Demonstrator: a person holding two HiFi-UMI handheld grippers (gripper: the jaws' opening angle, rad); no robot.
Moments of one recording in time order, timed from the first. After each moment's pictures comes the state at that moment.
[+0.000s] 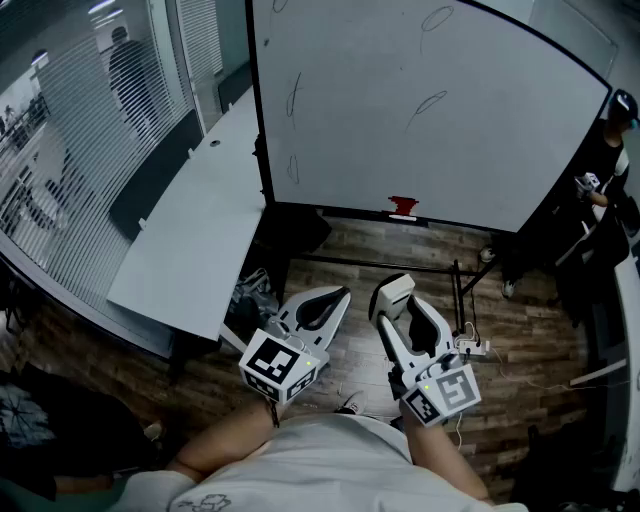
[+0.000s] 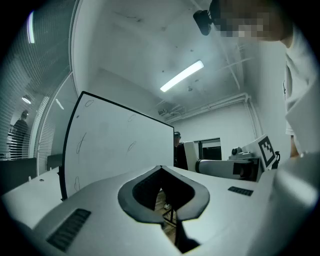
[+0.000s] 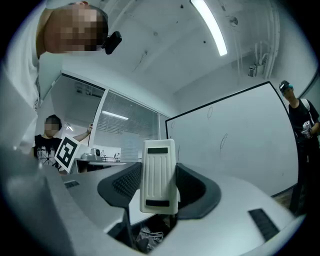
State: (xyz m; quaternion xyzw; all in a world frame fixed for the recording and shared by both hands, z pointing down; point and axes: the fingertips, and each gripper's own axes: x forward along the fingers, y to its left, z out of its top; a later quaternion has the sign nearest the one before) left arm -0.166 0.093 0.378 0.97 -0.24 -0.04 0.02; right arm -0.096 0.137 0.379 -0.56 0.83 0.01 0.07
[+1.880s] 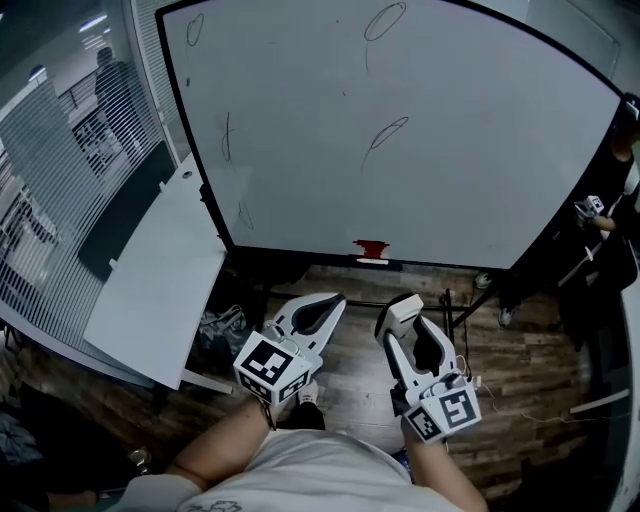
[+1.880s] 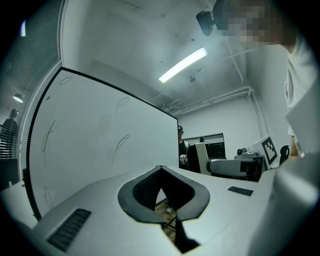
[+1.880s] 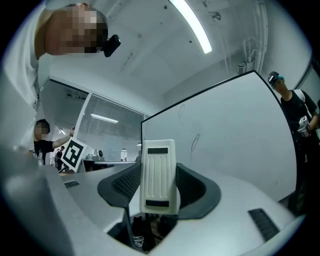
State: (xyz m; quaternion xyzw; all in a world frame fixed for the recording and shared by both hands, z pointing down) left arm 0.024 -0.056 0.377 0.97 -0.23 -0.02 0.01; right arm 0.110 0.013 0.387 -0.58 0.81 0.00 0.09
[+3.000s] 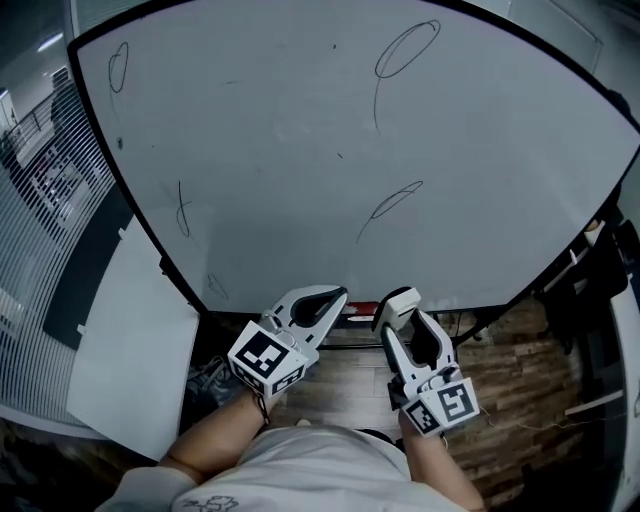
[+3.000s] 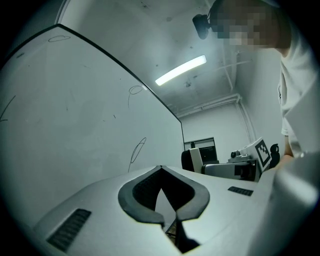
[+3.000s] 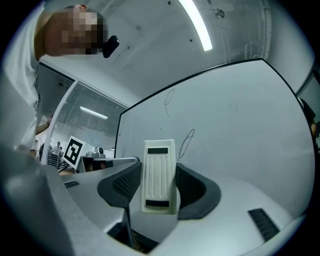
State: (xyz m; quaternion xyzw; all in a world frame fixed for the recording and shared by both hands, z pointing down) left arm 0.078 -0.281 0.346 0.99 -0.14 -0.06 -0.02; right arm 0.154 -0.212 0.368 -0.62 0.78 0.03 0.09
